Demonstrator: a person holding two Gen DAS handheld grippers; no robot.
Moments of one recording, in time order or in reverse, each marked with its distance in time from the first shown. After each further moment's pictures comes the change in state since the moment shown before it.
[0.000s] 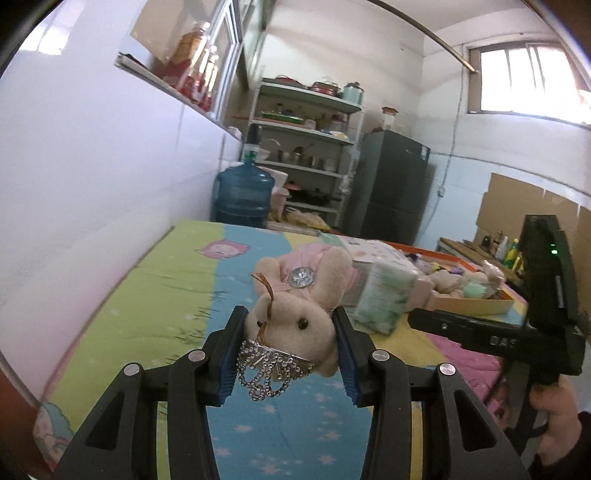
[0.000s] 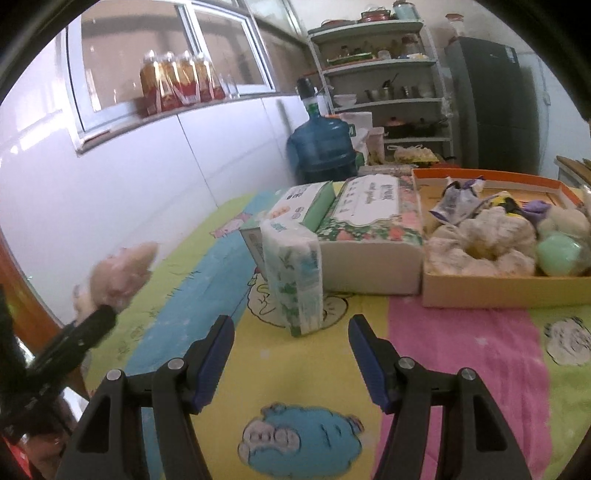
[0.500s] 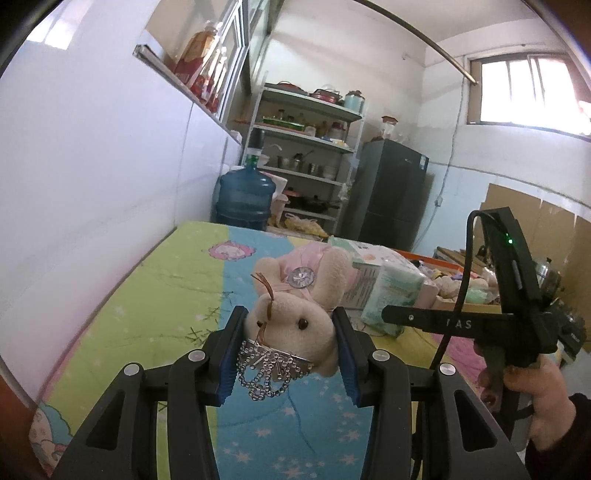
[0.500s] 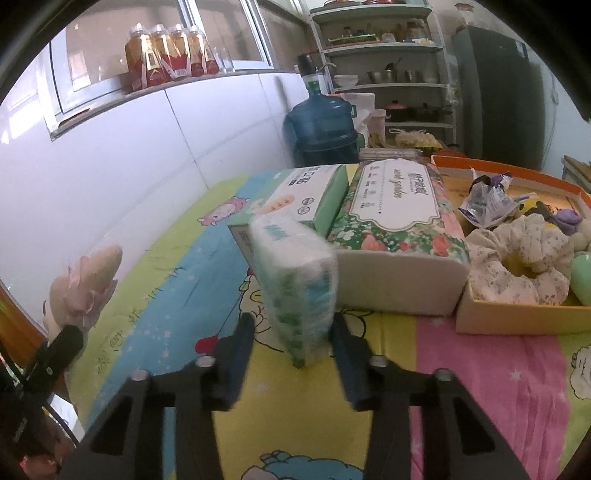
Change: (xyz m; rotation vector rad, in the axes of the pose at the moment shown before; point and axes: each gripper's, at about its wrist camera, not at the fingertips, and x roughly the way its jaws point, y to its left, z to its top) left arm 0.002 0.019 -0.009 -0.033 -0.020 -0.033; right arm 0.044 0.004 0.020 -0.018 0.085 -0.026
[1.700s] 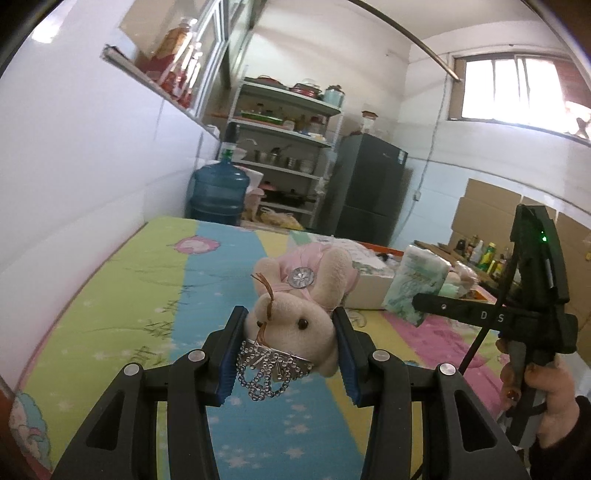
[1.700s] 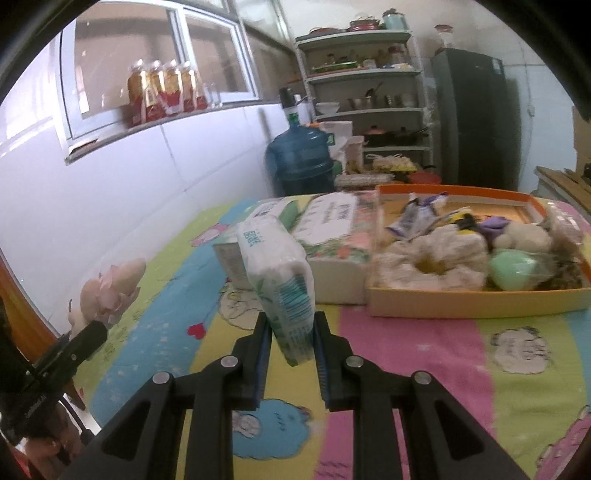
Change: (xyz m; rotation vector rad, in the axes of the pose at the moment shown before) left arm 0.002 -0.027 0.003 0.018 0.026 -0.095; right arm -0.080 -0.027 -0.019 0.018 -0.117 -0.072
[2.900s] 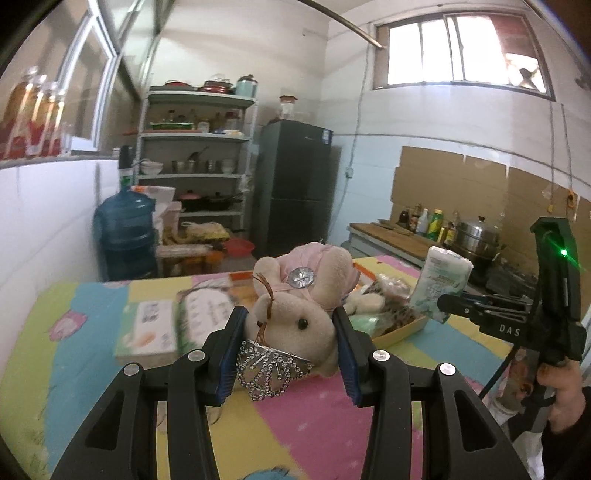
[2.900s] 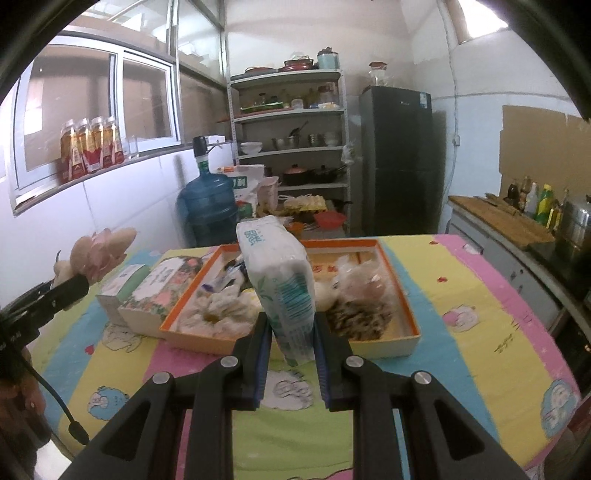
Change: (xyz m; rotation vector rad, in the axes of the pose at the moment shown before) left arm 0.096 -0.168 0.074 0.208 0.046 -0.211; right arm -0.116 -0.155 0.028 0.013 -0.139 -0.274
